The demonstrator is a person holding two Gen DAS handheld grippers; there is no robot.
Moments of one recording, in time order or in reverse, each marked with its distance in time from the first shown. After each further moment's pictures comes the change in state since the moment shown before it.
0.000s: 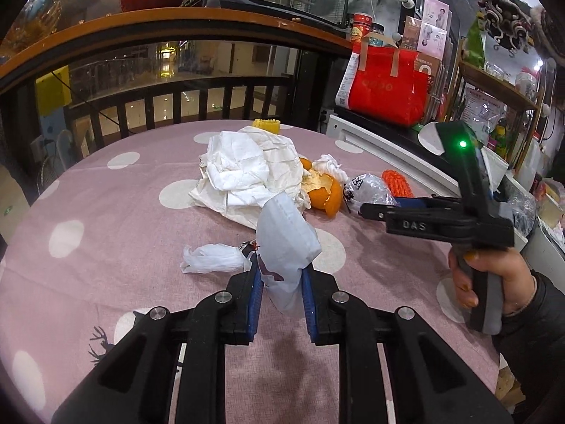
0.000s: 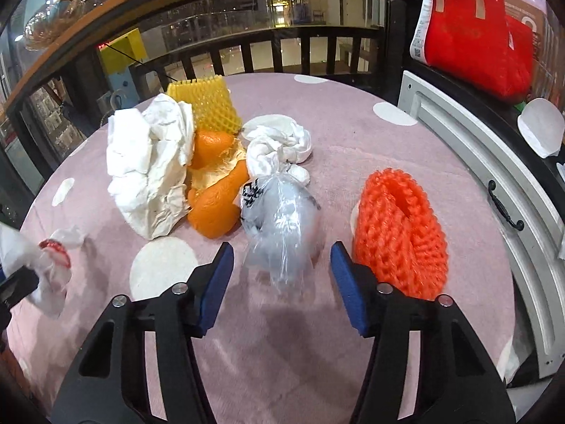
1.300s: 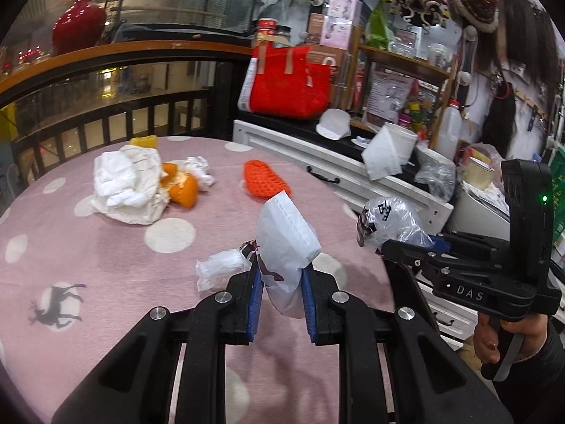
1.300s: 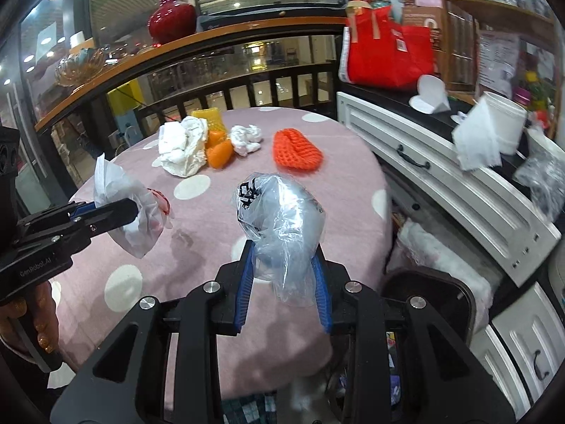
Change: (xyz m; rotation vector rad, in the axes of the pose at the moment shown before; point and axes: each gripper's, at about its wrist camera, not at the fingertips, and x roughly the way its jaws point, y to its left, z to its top) left arm -0.055 -0.128 -0.037 0.152 -0.039 -0.246; right arm -0.208 -0.046 -0.168 0.115 -0.207 -0.048
